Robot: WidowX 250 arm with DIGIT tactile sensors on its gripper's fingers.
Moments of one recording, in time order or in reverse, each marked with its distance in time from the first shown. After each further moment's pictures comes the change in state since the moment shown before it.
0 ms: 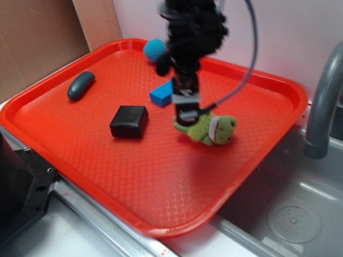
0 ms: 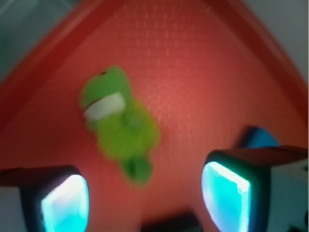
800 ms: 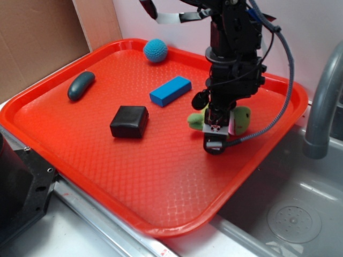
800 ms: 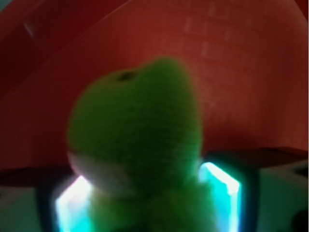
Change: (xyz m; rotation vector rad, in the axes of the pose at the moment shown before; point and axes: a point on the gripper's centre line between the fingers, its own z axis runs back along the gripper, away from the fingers) arm 0.031 -0.008 -0.044 -0.057 0.019 -0.189
